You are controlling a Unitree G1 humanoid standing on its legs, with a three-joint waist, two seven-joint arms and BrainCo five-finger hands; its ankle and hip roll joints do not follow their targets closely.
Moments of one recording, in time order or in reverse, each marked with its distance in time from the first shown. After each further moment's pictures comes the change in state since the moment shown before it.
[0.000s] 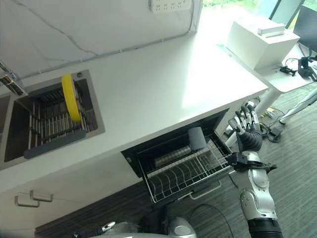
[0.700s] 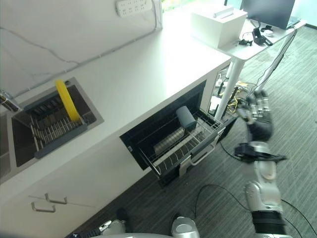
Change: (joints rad) left arm -0.049 0.002 -0.047 0.087 0.052 0.057 -0.004; right arm -0.017 -0.041 -0.078 -0.023 -0.024 -0.016 -0.006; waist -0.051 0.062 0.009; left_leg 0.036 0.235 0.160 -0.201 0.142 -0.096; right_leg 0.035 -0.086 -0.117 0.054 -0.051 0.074
